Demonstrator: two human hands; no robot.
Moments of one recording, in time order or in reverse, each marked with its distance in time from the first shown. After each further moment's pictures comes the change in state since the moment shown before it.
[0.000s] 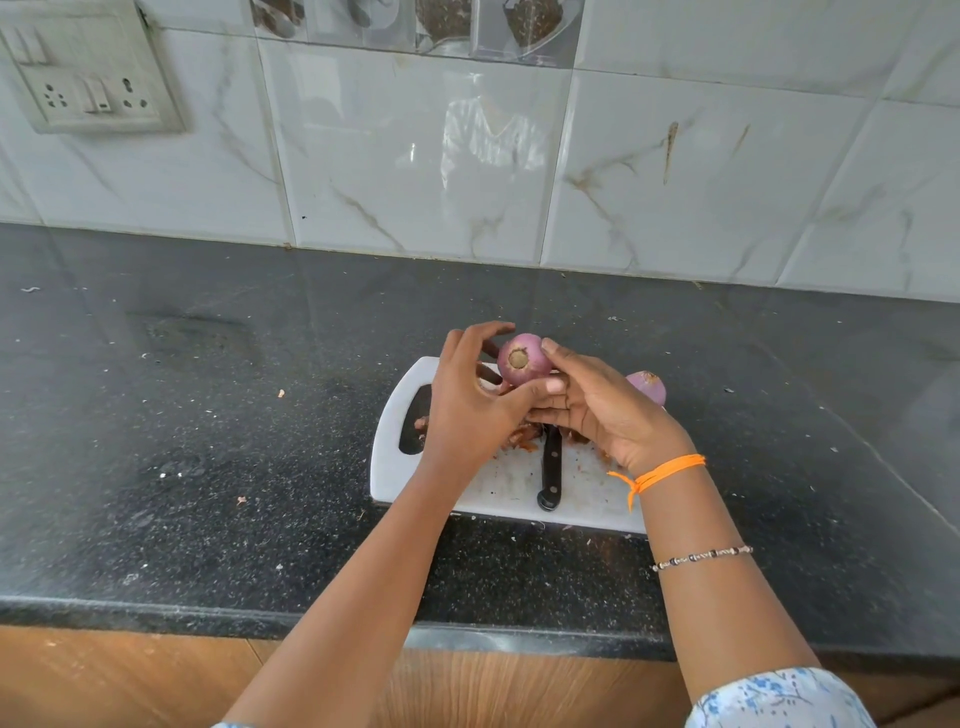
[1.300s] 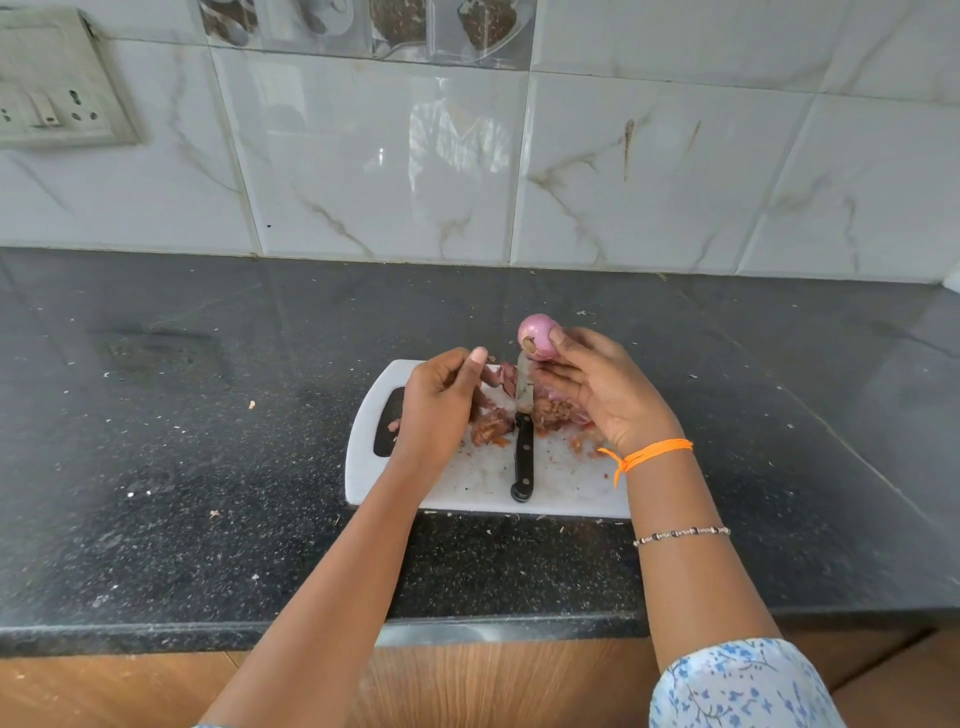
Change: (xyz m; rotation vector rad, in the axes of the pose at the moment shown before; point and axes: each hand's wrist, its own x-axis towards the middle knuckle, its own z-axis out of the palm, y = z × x) left_hand 0.002 -0.002 -0.001 -0.224 -0.092 -0.198; right_hand 0.004 0.002 -0.026 0.144 0.317 -0.144
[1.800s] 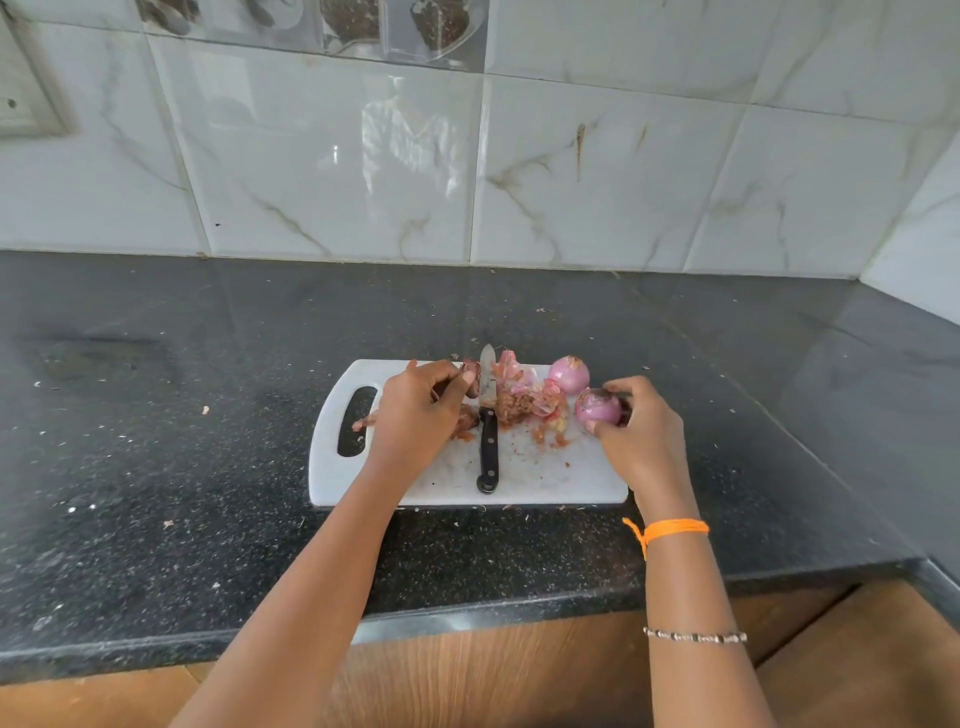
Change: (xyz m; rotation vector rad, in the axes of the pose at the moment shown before) left_hand -0.002 -0.006 0.005 0.404 -0.080 0.111; right_hand -0.065 0.018 -0.050 -0.879 0.543 -0.128
